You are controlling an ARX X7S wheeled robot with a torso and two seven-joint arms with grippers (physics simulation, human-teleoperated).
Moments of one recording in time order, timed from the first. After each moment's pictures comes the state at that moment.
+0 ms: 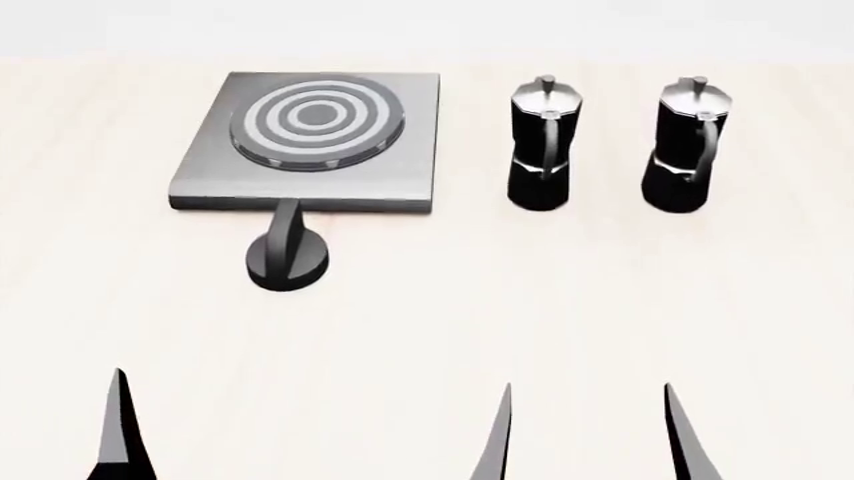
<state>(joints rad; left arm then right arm) 0.08 -0.19 0.14 0.43 -0.12 0.05 -0.24 -0.11 0.20 -0.19 -0.50 -0.04 -0.07 0.27</state>
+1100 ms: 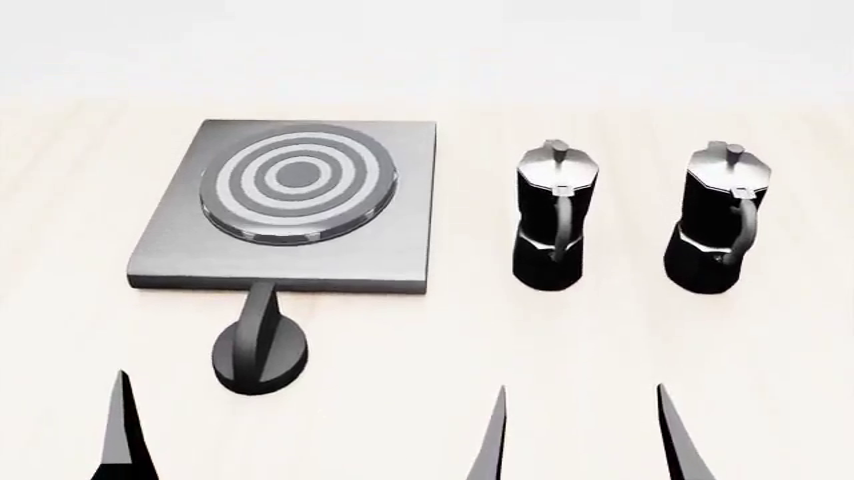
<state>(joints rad) 0.08 -0.23 0.17 0.41 -0.14 0.06 -0.28 -0.11 0.24 -0.22 -0.49 -0.02 -0.07 0.30</state>
